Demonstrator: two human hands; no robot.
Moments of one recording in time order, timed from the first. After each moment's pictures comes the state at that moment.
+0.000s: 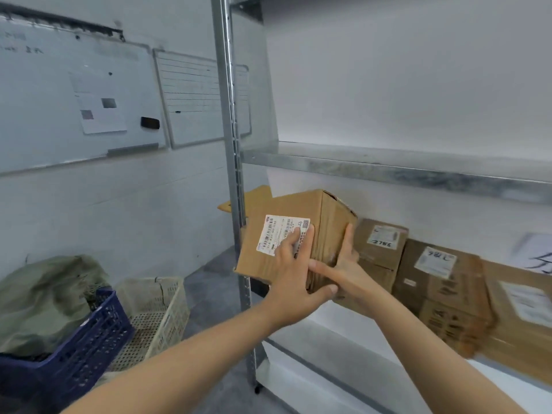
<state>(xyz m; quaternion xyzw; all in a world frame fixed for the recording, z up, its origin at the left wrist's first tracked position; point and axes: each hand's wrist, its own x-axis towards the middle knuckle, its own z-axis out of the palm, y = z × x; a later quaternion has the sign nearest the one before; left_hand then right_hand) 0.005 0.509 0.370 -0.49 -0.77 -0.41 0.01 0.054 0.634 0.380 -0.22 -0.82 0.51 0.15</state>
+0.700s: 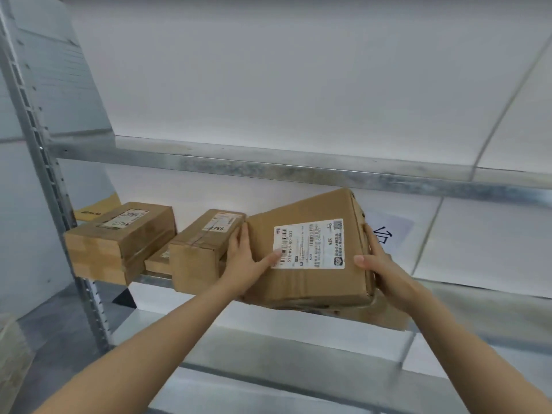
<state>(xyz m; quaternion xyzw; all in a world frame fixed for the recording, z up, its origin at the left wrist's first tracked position) 0.174 0.708 0.358 -0.44 -0.75 -0.47 -0.15 0.407 0.826 0.388 -0.25 -0.73 0.58 0.26</state>
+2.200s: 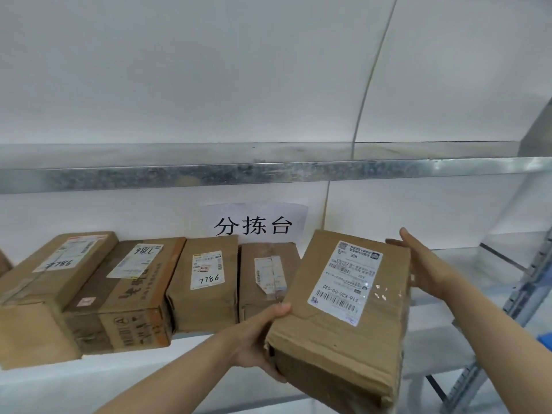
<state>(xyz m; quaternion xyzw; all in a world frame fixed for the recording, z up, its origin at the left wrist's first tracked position) 0.340 0.851 0.300 -0.30 -0.50 -0.31 -0.75 0.633 0.974 0.369 -0.50 -0.56 0.56 0.35</state>
